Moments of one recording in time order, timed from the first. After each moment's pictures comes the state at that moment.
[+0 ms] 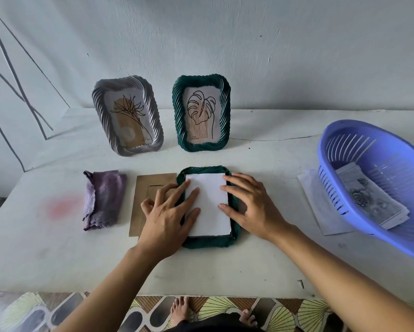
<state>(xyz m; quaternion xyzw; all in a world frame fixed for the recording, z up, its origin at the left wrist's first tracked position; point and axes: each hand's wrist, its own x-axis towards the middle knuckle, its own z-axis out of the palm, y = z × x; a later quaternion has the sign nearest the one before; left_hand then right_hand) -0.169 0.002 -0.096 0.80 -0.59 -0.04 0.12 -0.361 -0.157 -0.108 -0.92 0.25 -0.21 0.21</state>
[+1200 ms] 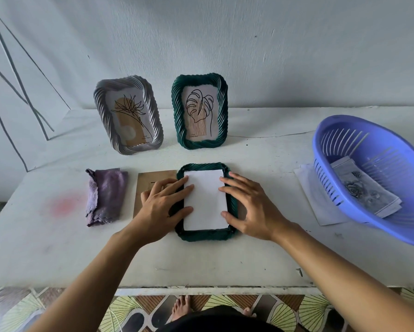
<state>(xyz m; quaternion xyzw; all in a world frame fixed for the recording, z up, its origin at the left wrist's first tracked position) -0.137 0.003 -0.087 0.75 -0.63 -0.14 0.16 -0.372 -0.141 -0.098 -0.93 0.22 -0.18 0.23</state>
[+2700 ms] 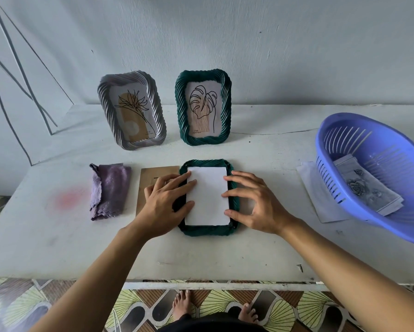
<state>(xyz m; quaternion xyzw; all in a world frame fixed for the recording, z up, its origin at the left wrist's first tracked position) -0.141 0.003 -0.086 0.75 -0.61 -0.15 0.18 -0.377 -0.148 -0.098 -0.91 0.20 -0.21 0.30</state>
